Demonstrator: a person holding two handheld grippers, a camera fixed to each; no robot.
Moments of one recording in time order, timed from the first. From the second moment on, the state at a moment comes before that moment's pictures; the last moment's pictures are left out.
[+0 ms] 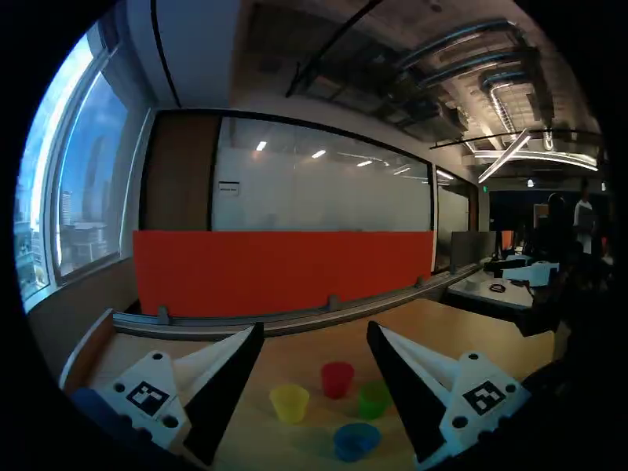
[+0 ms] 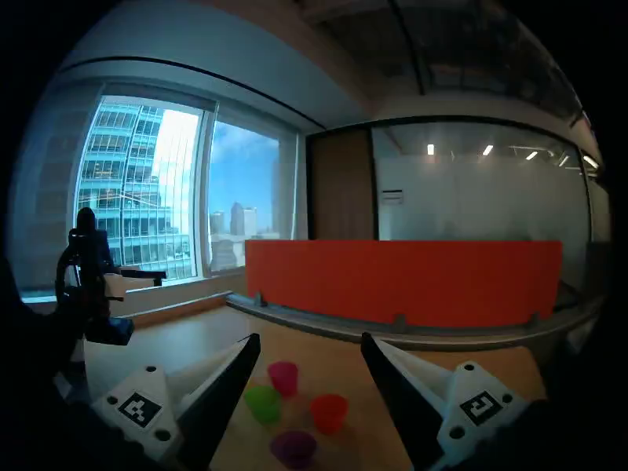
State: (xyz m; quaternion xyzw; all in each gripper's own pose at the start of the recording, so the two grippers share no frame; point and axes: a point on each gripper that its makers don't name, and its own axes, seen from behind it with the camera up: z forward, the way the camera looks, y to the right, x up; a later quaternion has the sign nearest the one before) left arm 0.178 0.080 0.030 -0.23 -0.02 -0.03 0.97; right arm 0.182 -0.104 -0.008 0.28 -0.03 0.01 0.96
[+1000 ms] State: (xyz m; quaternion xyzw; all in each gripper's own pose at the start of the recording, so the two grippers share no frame) left arm 0.142 0.099 0.019 -0.28 -0.06 0.02 0.96; right arm 0.169 -0.130 -0.017 0.32 -0.07 -0.05 0.94
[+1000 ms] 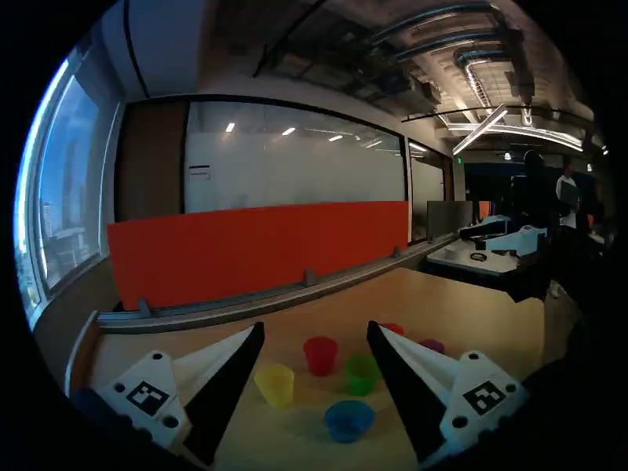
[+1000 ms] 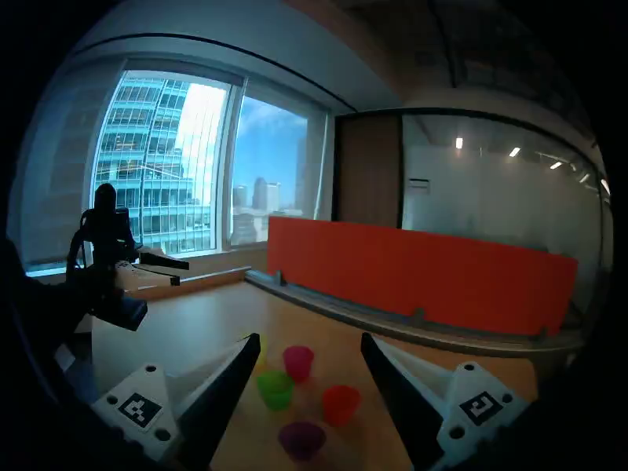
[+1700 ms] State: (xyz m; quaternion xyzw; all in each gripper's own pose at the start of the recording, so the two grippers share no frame) left arm 0.076 0.111 0.017 -0.32 -0.13 0.04 0.94; right arm 0.145 -0.130 -0.015 0.33 -0.10 -0.06 0.94
